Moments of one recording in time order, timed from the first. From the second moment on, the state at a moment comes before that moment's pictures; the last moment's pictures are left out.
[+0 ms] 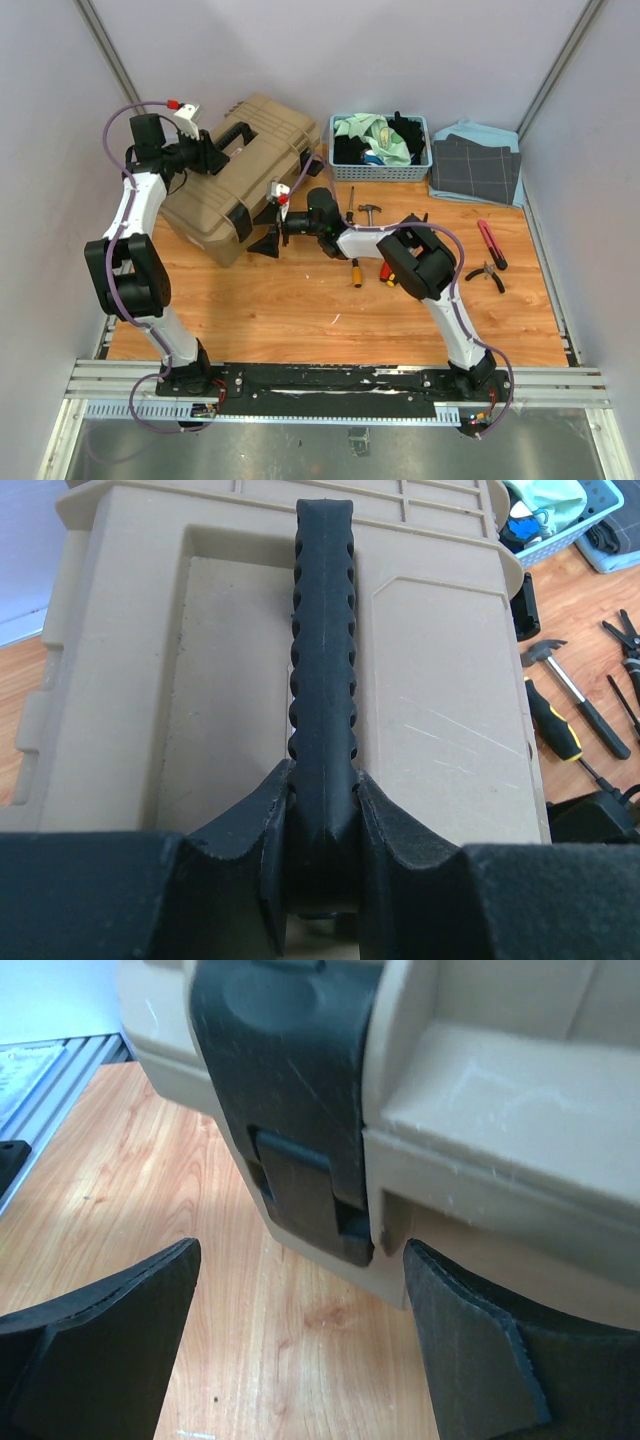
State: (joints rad) left arm 0.17 1.73 1.47 -0.25 0.78 0.17; right arm 0.78 2.28 1.44 0.83 -0.83 0.08
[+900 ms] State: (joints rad) left arm 0.17 1.70 1.44 -0.23 0.75 0.17; right arm 0.80 2.36 1.50 0.97 -0.79 0.26
